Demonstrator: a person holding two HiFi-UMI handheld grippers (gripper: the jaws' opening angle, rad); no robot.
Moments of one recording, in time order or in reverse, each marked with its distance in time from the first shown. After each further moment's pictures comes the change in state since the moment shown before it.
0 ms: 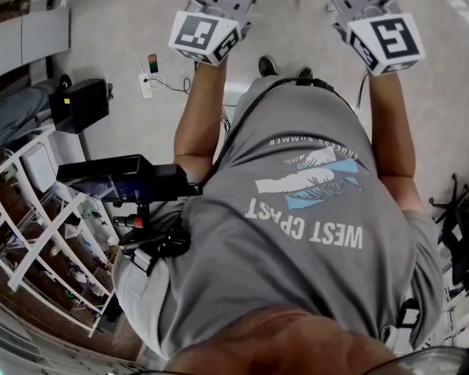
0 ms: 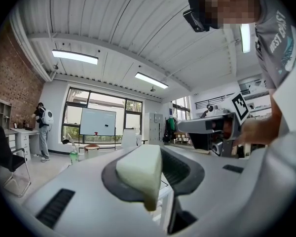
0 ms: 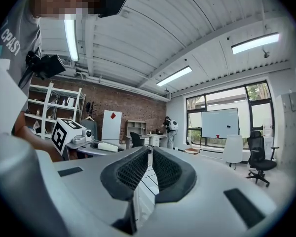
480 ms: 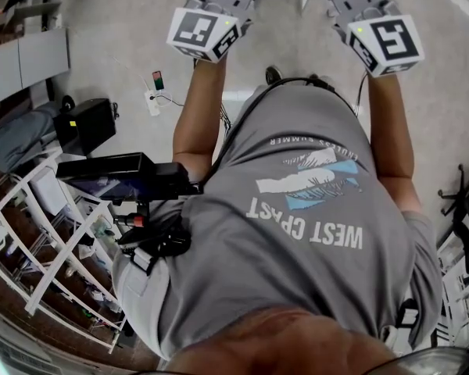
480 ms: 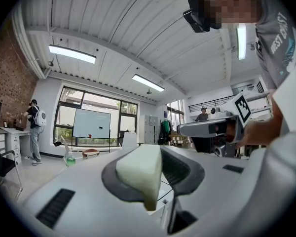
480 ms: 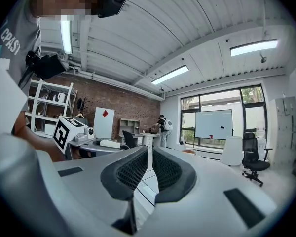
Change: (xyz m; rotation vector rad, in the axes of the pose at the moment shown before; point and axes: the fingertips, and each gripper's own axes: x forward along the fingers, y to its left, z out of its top) left arm 0.022 0.087 -0.018 0.004 -0.027 -0.078; right arm 0.082 -0.011 -0.021 0.010 0.010 -0.080
